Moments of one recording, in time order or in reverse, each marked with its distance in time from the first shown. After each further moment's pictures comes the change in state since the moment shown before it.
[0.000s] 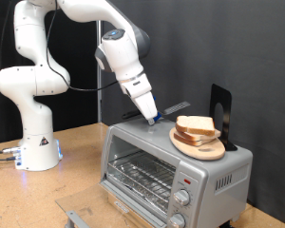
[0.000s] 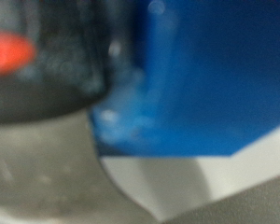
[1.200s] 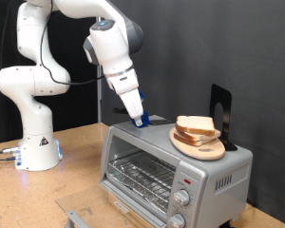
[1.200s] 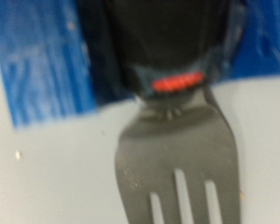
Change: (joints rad) arm -0.093 -0.038 -0.073 0.040 -0.109 -0.136 -0.020
